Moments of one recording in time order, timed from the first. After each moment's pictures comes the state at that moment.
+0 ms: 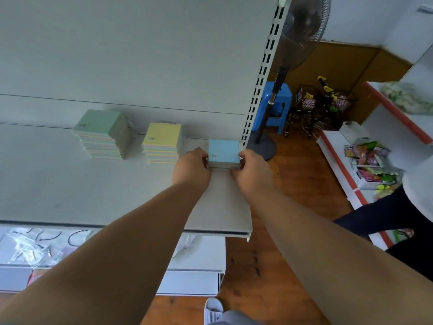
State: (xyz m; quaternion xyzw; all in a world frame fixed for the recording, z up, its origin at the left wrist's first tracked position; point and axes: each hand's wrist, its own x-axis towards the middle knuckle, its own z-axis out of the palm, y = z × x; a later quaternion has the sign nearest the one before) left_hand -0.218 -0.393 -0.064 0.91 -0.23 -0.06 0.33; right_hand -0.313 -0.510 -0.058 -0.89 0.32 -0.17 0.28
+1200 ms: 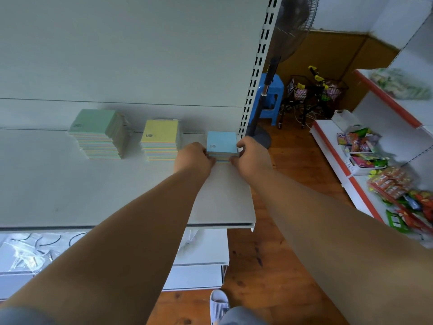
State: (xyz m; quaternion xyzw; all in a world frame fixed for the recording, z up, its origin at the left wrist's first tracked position) left_hand -0.209 -0.400 -0.053 0.92 -0.22 -0.13 0.31; right_hand -0.301 -0.519 -0.055 -0.88 0.35 -0.13 0.29
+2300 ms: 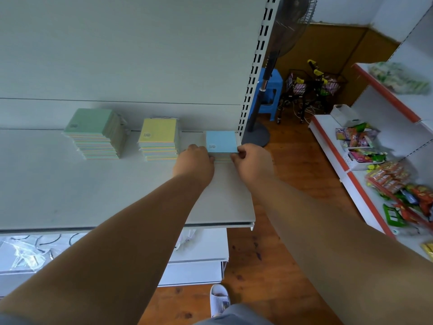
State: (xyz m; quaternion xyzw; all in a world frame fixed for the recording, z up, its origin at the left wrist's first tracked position) left_hand -0.217 -0.398 -0.055 0.93 -0.31 -0.07 0.16; right_hand -0.315 -0.506 -0.050 -0.88 0.34 -0.16 0.28
